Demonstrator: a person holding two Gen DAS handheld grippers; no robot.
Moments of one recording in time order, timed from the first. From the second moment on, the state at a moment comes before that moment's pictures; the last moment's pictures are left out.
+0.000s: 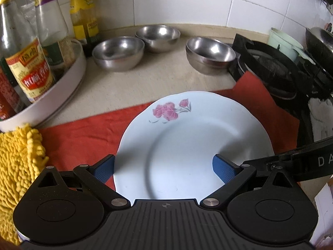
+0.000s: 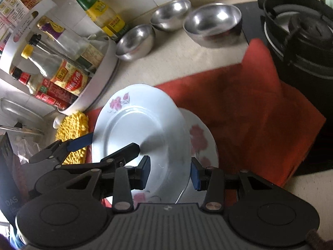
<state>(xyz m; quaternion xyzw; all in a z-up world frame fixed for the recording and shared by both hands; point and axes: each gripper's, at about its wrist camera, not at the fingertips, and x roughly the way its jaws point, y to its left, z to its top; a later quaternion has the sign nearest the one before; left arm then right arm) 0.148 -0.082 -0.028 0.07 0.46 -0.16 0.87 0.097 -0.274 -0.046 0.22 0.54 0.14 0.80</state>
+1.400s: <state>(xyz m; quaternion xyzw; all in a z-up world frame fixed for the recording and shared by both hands) 0.151 -0.097 -0.020 0.08 0.44 -0.12 0.89 0.112 -0.281 -0.032 0.12 0.48 0.16 0.86</state>
